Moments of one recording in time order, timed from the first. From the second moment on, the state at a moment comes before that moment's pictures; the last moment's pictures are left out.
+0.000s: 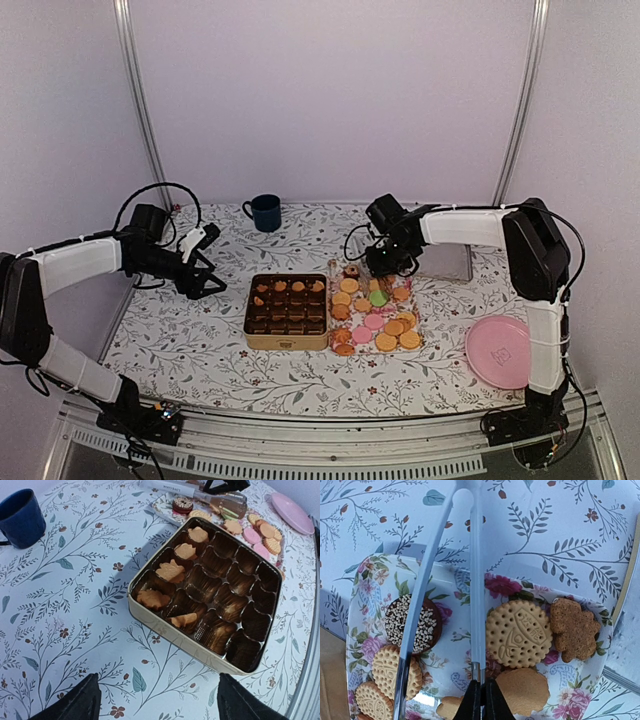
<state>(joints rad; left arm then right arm) -0.14 1.38 0.85 -0.44 0.65 0.56 0.65 2.13 1.60 -0.57 0.11 0.36</state>
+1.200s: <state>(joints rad) -0.41 1.47 1.03 0.22 1.33 -0.44 1.04 1.71 1.15 0.74 0.35 0.41</state>
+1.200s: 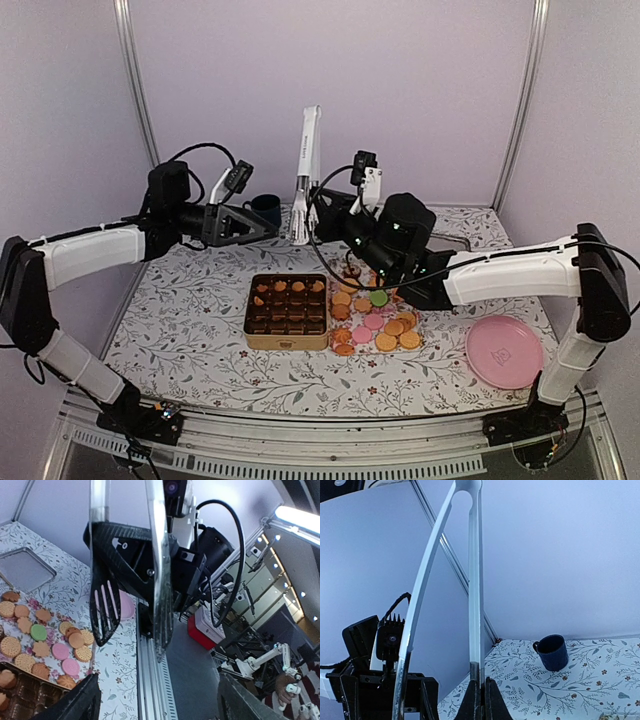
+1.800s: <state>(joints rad) -0.43 1.46 0.91 0.70 1.38 -0.89 1.06 1.88 1.27 0.95 0.26 0.40</state>
